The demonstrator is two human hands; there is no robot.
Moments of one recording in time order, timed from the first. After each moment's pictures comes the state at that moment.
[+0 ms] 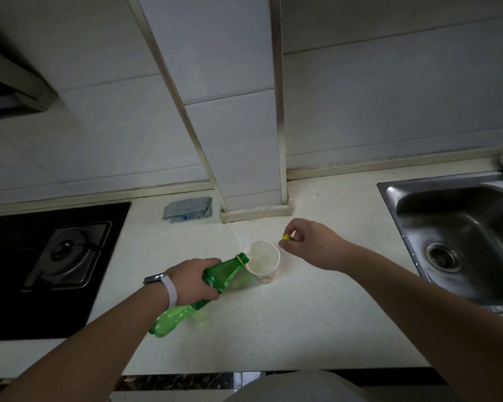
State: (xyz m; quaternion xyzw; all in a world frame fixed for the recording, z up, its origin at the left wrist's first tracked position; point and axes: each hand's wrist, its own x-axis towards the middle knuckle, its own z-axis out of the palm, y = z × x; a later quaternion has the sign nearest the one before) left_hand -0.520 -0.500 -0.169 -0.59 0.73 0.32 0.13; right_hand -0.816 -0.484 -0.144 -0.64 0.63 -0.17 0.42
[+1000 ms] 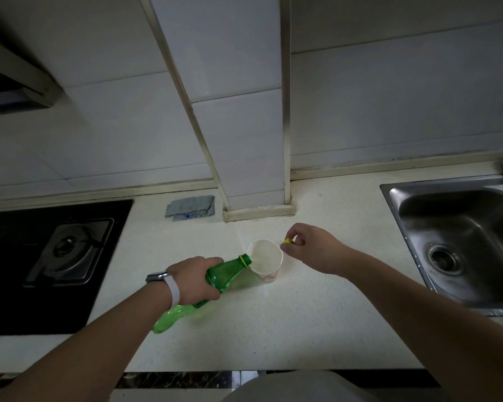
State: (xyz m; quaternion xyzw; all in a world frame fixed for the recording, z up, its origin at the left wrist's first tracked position) left_hand -0.516 -0.499 -0.171 -0.58 0.76 0.27 0.15; right_hand -0.809 -0.482 -0.156 -0.62 0.63 -0.16 0.43
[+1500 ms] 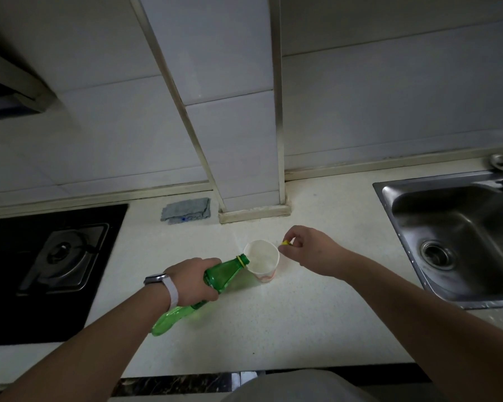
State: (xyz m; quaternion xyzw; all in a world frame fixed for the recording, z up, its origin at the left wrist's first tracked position) left_hand -0.515 -0.501 -0.175 -0.57 0.76 0.28 0.14; right_hand -0.811 -0.473 -0.158 -0.60 0.63 -0.18 0.45
